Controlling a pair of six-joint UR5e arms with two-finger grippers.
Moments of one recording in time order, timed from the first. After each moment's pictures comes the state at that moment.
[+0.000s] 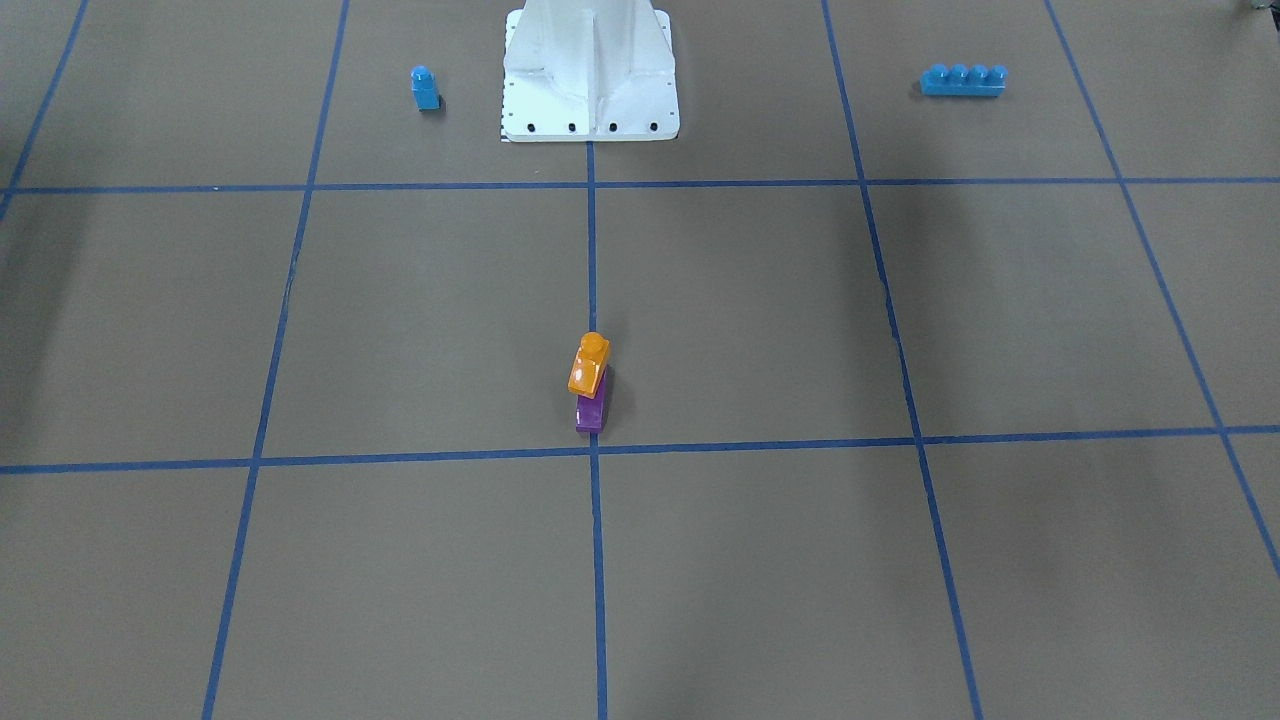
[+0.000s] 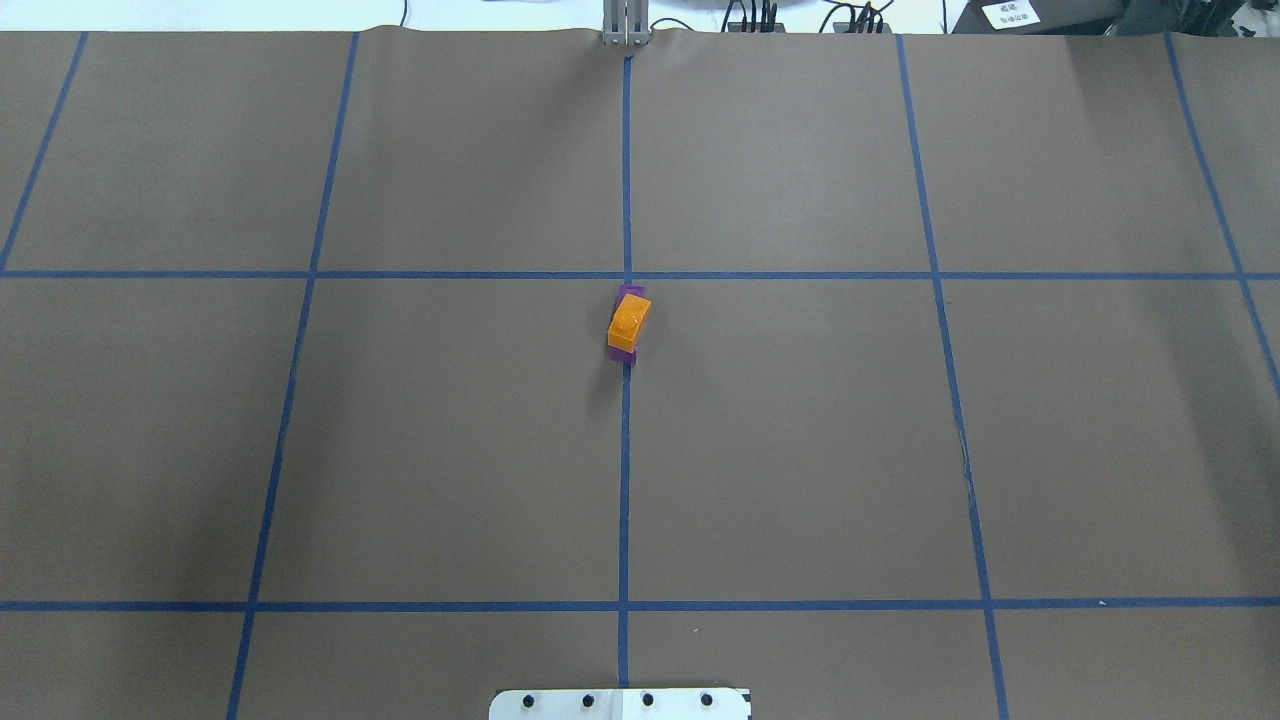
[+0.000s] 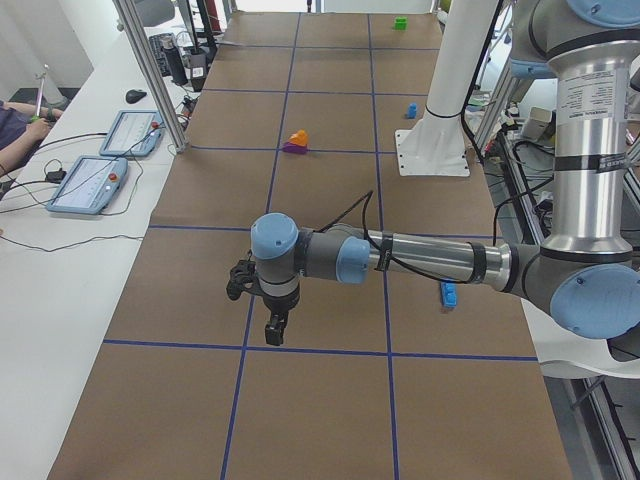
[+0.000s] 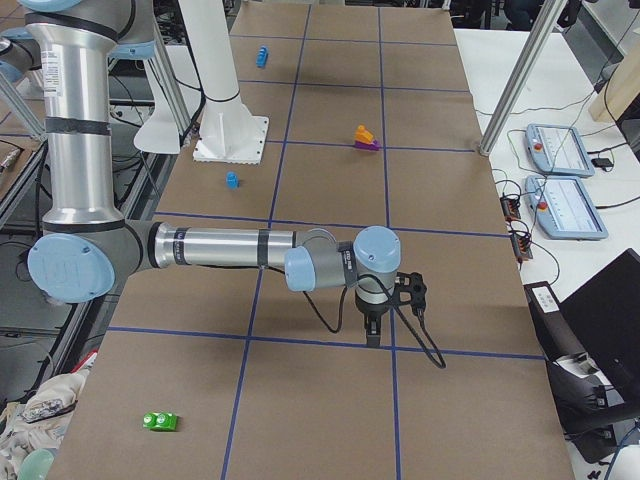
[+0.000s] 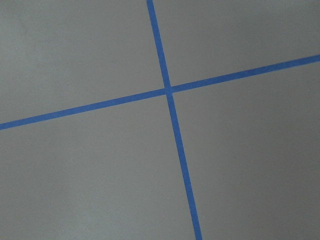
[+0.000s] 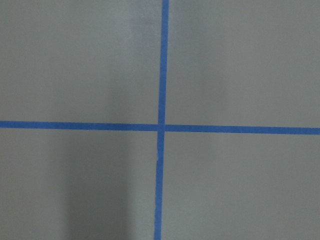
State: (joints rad) left arm -1.51 -1.50 -1.73 -1.58 -2.27 0.08; right arm 1.56 -1.59 1.56 -1.42 2.31 0.09
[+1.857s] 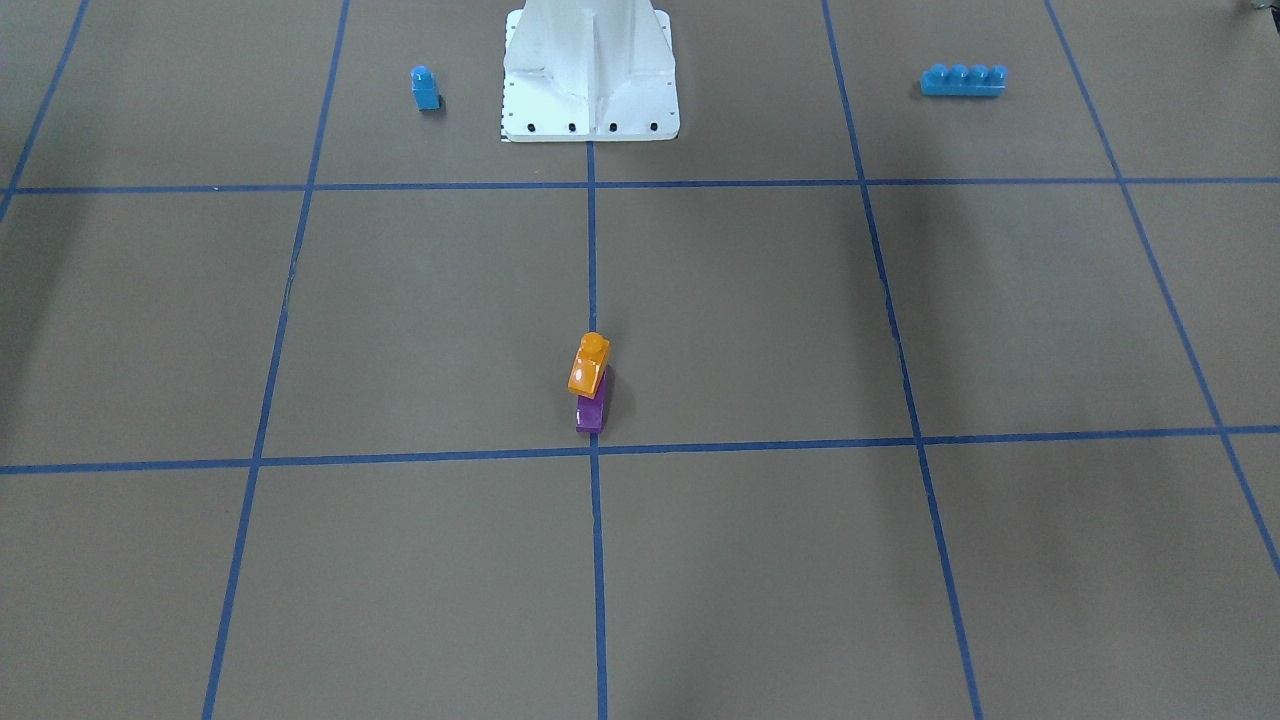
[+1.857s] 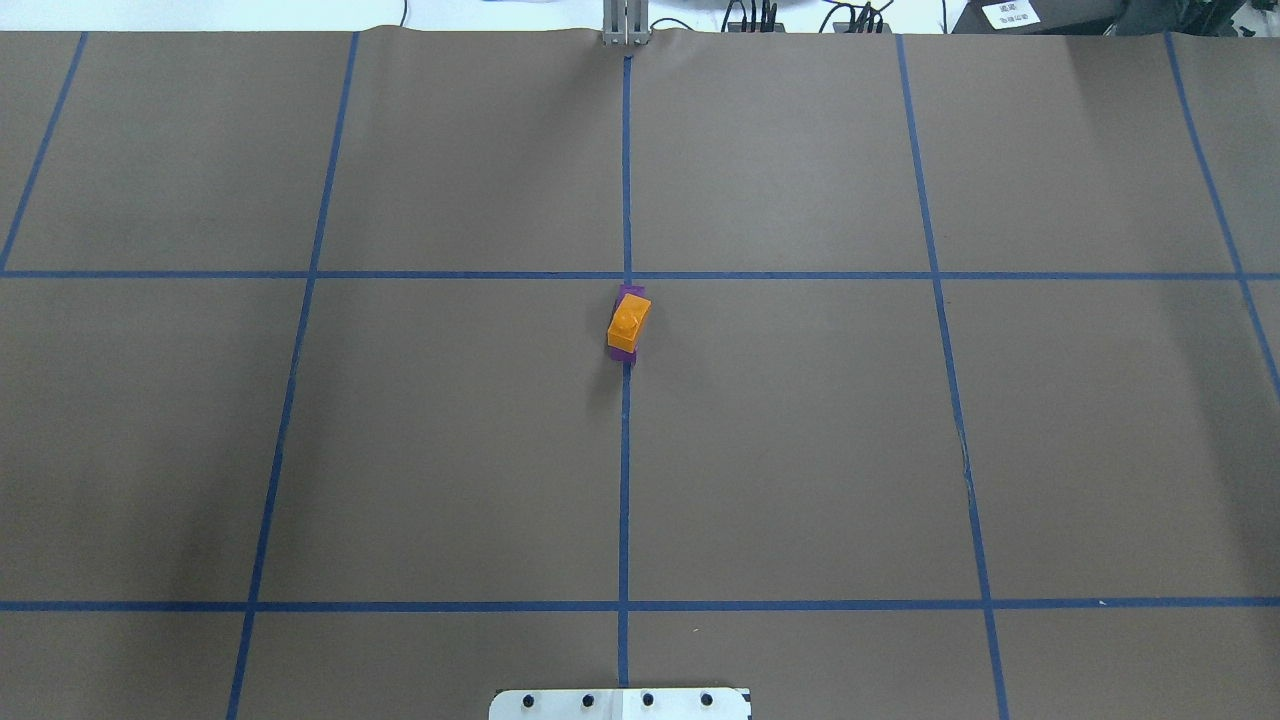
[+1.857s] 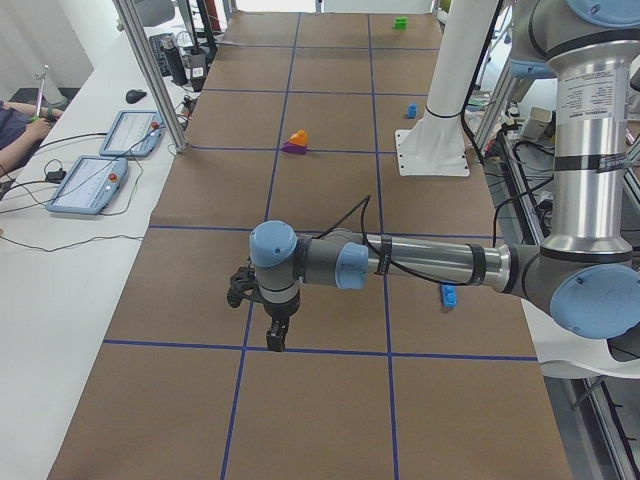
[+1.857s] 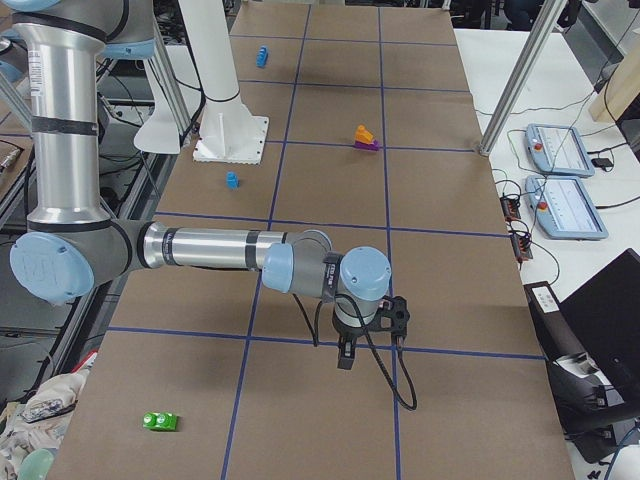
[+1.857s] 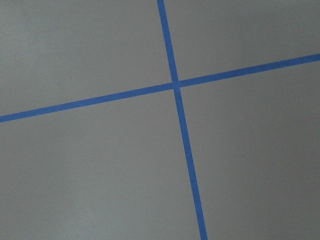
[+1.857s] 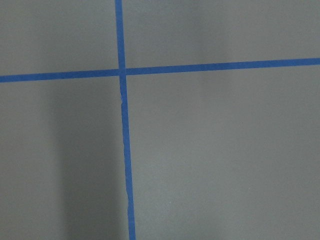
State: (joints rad) left arm -1.51 -1.49 -1.71 -1.58 -2.27 0.08; right arm 1.65 -1.61 1.63 -1.72 2.33 -0.07
